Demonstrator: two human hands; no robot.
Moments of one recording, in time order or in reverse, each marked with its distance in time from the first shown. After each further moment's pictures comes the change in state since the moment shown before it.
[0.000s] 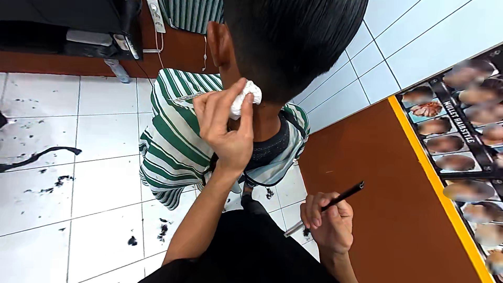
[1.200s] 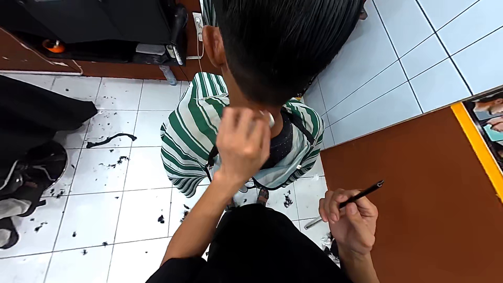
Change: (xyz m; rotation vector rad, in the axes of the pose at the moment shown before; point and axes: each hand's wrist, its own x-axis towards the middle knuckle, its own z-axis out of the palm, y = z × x) left_hand -0.022 0.027 -0.003 0.530 -0.360 0.379; right_hand 0.022 -0.009 -0.073 0.003 -0.082 -0.011
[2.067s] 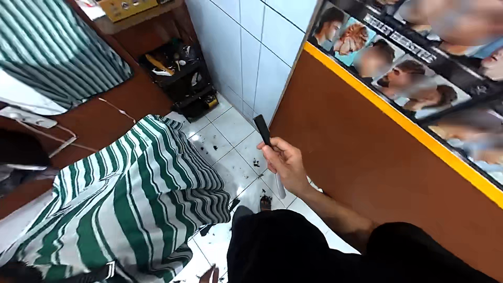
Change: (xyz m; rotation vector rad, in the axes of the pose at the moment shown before) left_hand -0.285 0.139 0.123 -0.018 -1.458 -0.983; right_hand 0.060 -0.054 -0.338 -0.405 0.524 0.117
